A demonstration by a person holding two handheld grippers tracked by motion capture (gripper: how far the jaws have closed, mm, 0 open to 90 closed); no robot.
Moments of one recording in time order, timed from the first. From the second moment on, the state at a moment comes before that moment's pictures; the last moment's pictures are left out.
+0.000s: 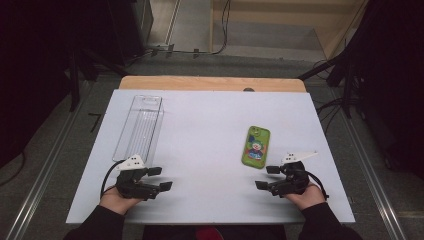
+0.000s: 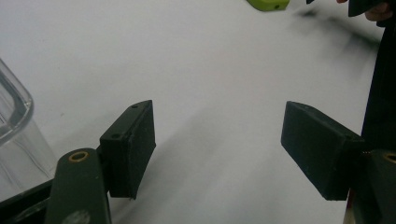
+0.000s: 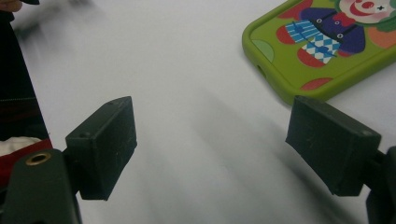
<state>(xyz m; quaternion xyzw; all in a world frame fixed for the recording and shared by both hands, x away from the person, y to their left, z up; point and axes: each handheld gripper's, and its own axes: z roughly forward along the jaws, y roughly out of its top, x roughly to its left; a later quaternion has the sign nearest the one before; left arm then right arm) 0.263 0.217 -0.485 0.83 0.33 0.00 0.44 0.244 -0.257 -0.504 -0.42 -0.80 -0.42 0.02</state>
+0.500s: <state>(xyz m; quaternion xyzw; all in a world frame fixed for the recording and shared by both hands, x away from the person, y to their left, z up) 0.264 0.217 -0.485 0.83 0.33 0.00 0.45 0.242 -0.254 -0.502 -0.41 -0.81 -0.42 0.01</state>
